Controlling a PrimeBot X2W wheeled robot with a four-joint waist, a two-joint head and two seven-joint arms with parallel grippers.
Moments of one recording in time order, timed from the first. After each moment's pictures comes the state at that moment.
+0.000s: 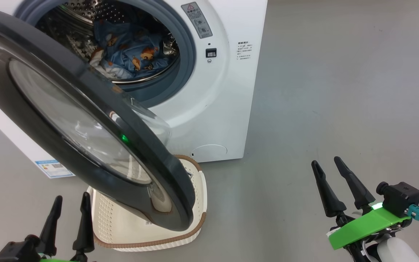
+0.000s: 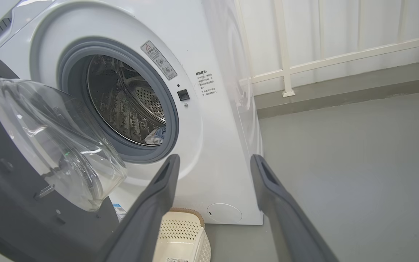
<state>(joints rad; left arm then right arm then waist) 0.00 0.09 -0.03 0.14 -0.39 -0.13 -0.25 -0.16 -0.23 0.20 0.22 0.56 0.13 -0.26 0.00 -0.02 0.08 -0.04</state>
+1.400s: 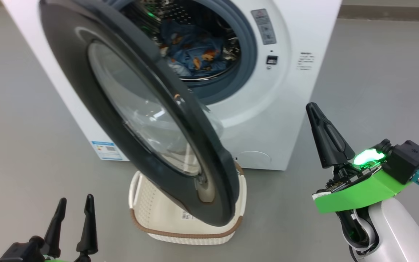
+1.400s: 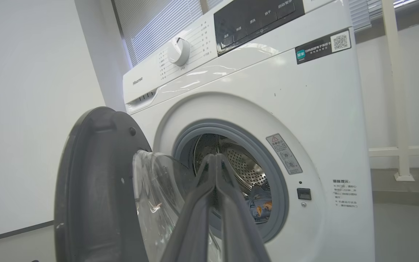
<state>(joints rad) 0.00 0.09 -0.03 0.15 -0.39 -0.13 -0.25 -0.31 -0.22 0.26 0.03 0.58 0.13 -0.26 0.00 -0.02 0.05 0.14</state>
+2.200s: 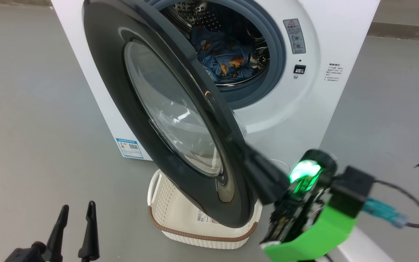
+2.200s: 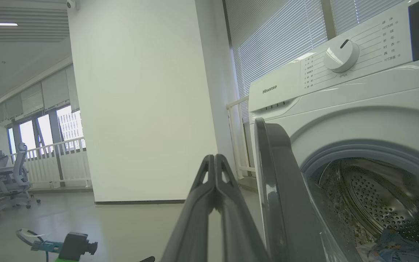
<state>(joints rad) 0.02 0.08 -0.04 0.17 -0.41 -0.13 -0.25 -0.33 -0.22 0.58 -0.19 0.60 0.13 -0.26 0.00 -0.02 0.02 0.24</state>
